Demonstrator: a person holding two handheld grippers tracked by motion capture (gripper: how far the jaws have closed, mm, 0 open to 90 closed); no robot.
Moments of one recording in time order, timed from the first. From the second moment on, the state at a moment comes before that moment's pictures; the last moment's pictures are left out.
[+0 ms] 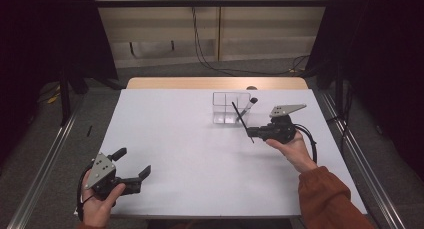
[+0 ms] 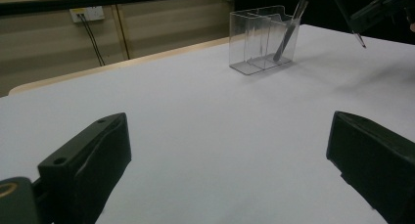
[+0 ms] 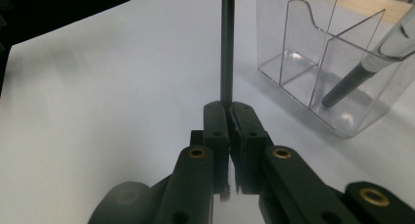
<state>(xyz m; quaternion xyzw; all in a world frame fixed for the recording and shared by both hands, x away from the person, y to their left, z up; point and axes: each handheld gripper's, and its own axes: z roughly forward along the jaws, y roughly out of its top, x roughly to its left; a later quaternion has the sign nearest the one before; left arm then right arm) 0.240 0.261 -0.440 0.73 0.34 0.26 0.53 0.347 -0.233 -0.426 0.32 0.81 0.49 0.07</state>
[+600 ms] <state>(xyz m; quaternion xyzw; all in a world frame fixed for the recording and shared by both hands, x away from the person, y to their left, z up) 0.242 0.249 -0.435 0.74 0.31 0.23 0.55 0.332 -0.208 -0.420 0.25 0.83 0.49 0.04</state>
